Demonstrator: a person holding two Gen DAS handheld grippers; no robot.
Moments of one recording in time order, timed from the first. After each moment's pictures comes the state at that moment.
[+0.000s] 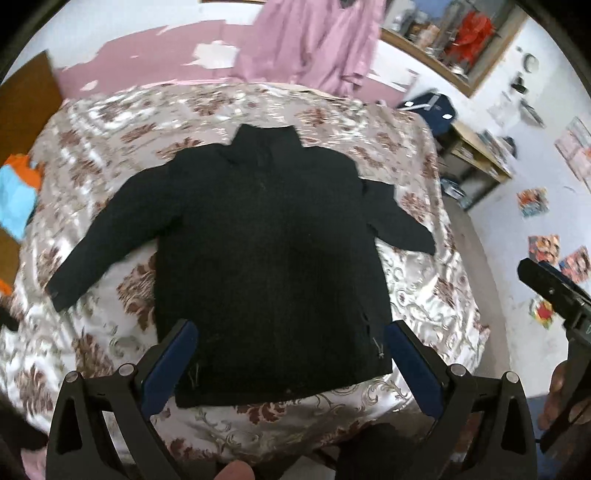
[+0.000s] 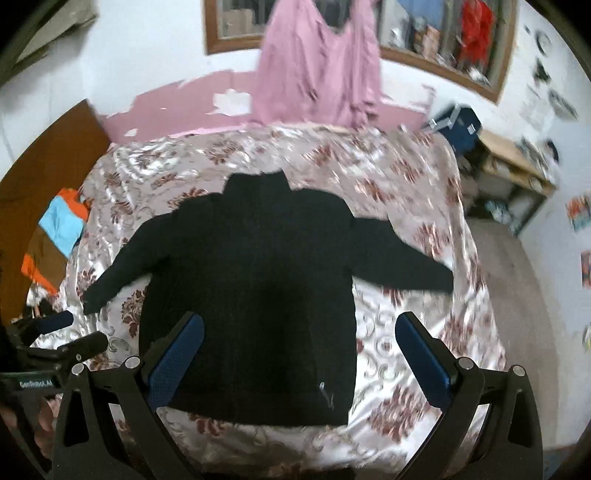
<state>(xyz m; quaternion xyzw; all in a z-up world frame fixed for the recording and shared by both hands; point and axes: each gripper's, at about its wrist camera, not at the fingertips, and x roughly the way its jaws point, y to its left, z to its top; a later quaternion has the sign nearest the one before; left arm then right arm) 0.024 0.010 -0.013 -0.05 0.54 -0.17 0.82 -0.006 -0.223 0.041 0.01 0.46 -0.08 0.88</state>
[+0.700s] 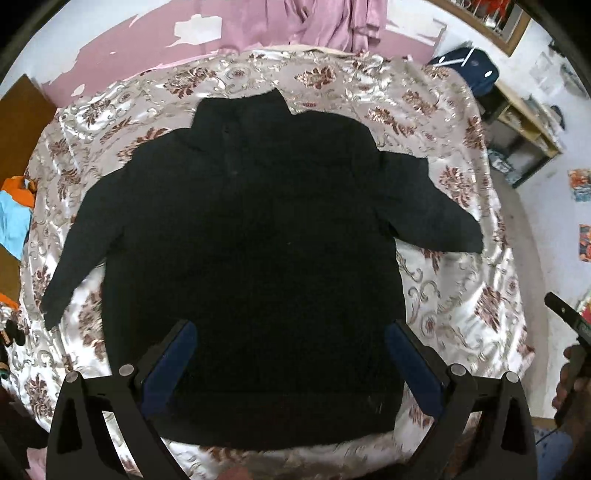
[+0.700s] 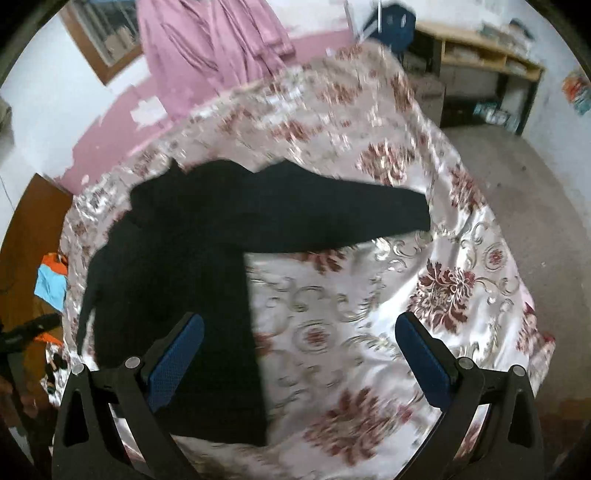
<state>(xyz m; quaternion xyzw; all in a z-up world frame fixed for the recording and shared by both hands) 0.138 -0.171 -0.118 0.02 0.61 -0.07 0.79 0.043 -0.565 -0.151 0.17 0.52 -0.08 0.83</state>
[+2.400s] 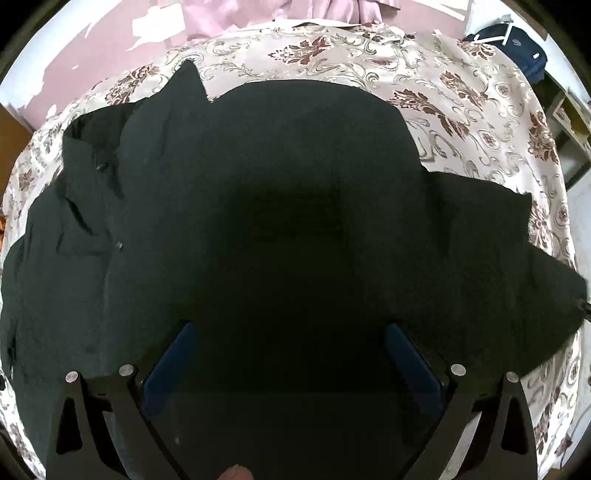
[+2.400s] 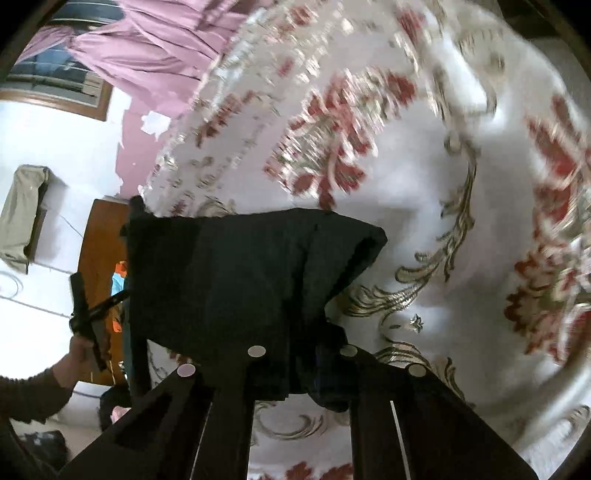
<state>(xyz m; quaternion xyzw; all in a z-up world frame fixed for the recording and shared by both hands) 0.345 -0.310 -0.307 0.04 0.59 -0.03 0.80 0.300 -0.792 -0.405 0.33 0.53 0.15 0.77</state>
